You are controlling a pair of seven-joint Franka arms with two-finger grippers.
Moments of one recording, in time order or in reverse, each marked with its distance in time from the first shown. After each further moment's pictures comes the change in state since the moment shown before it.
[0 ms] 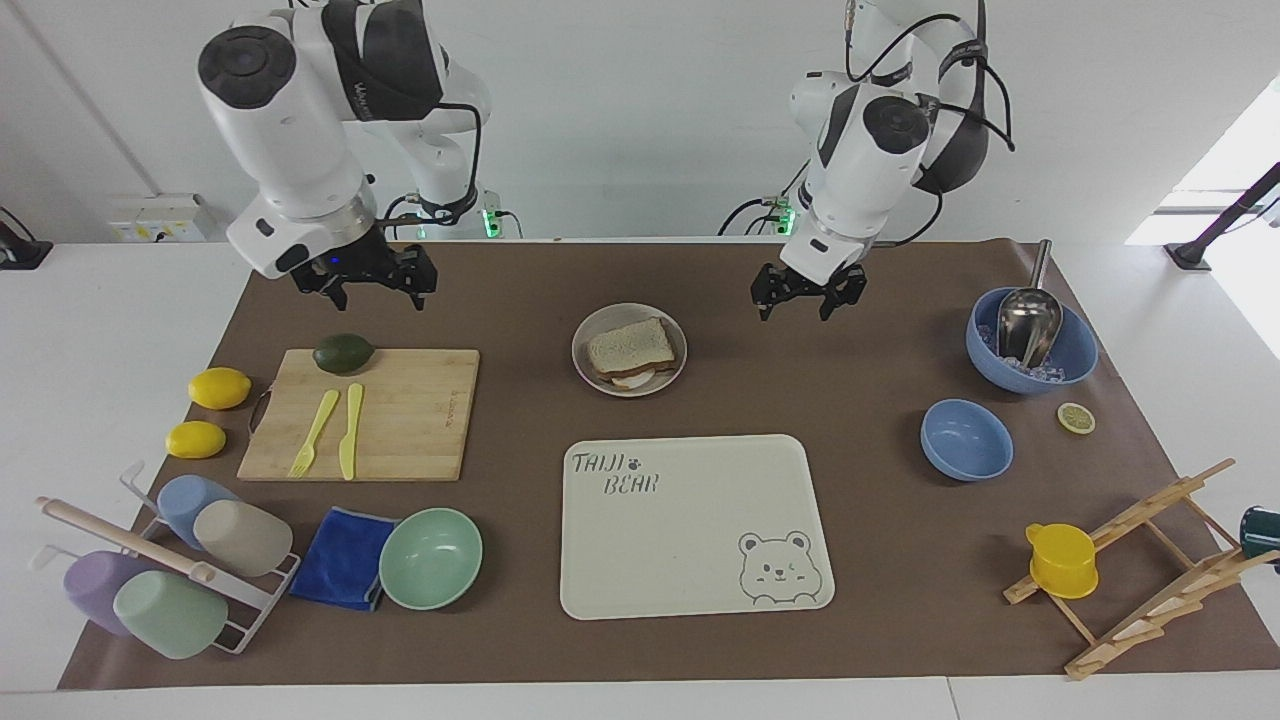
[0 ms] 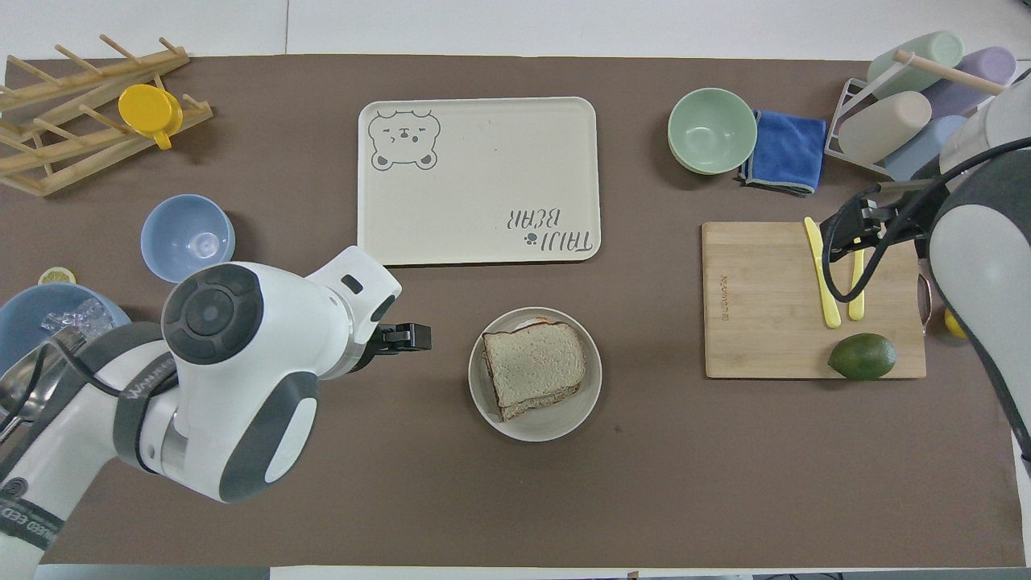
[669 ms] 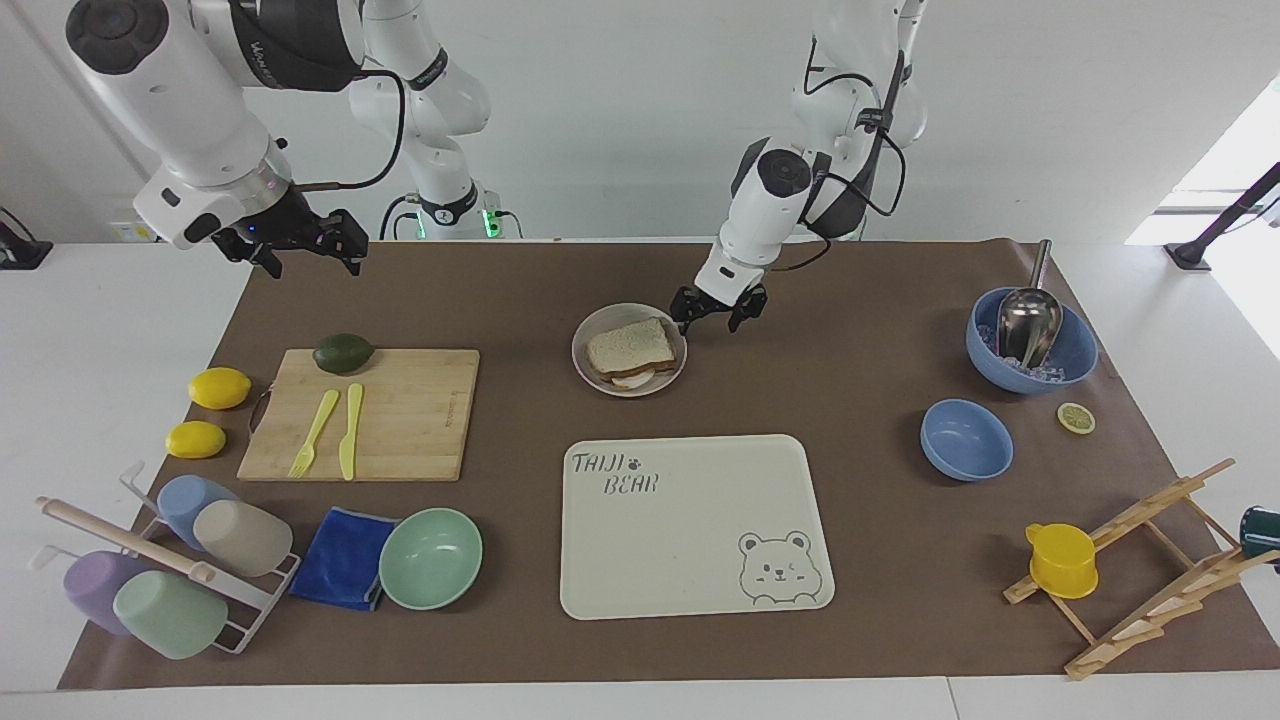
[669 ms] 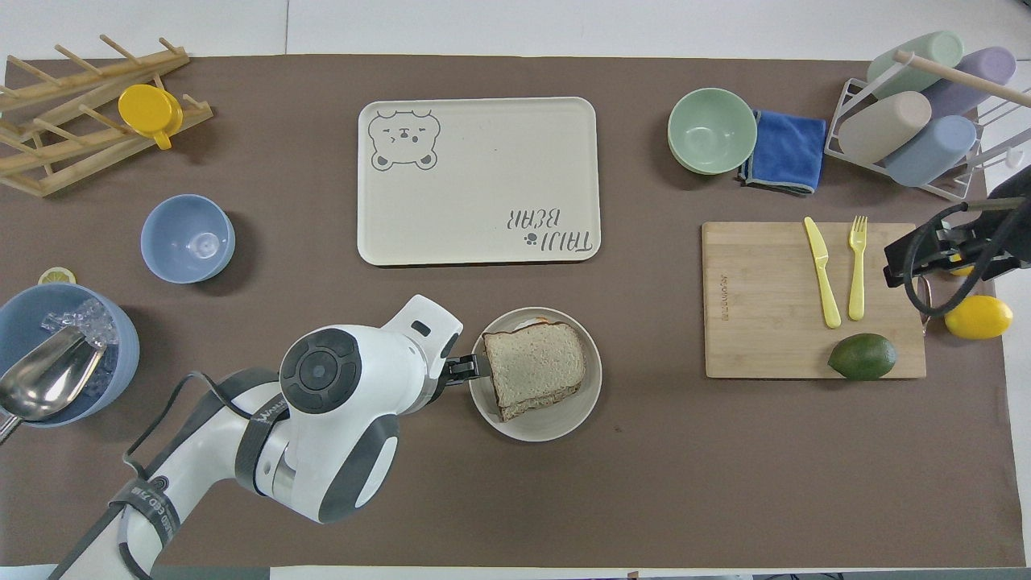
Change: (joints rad) left arm -0.115 0.089 0.000 -0.107 -0.130 0.223 -0.121; right arm -0.073 -0.043 0.003 0.012 0.001 -0.089 -0.103
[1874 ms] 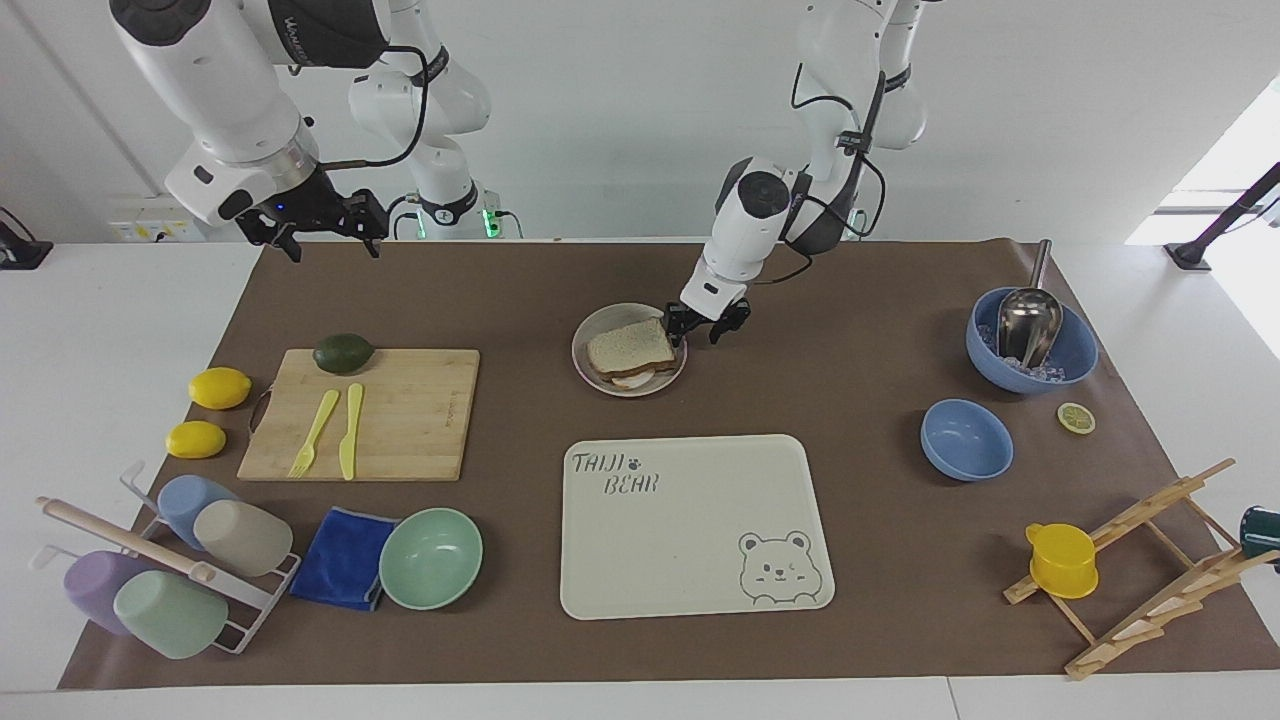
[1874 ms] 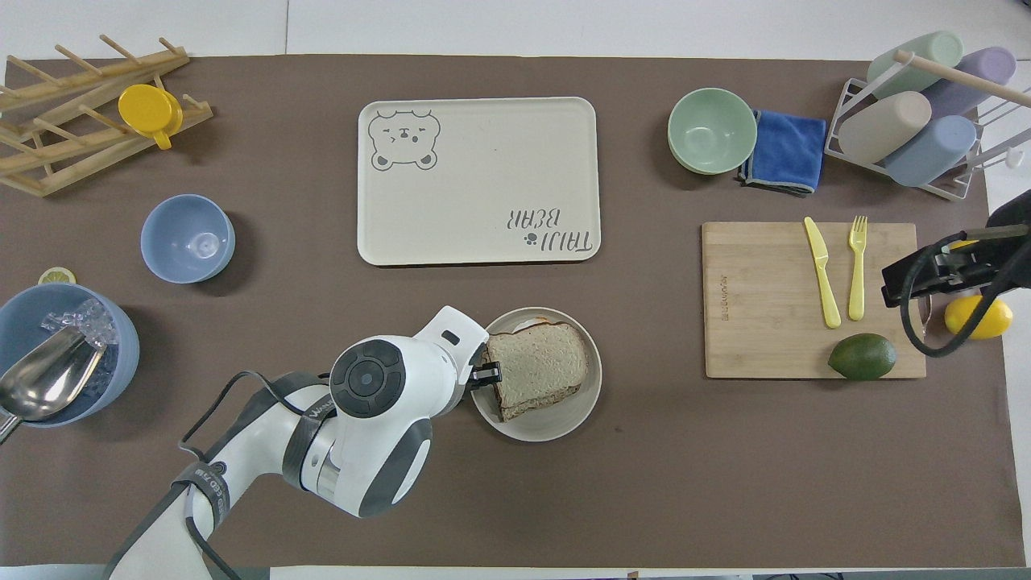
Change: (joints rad) left arm -0.052 0.094 0.000 -0.002 -0.009 0.099 -0.019; right arm 0.108 -0.071 -0.090 -0.066 0.000 0.007 0.001
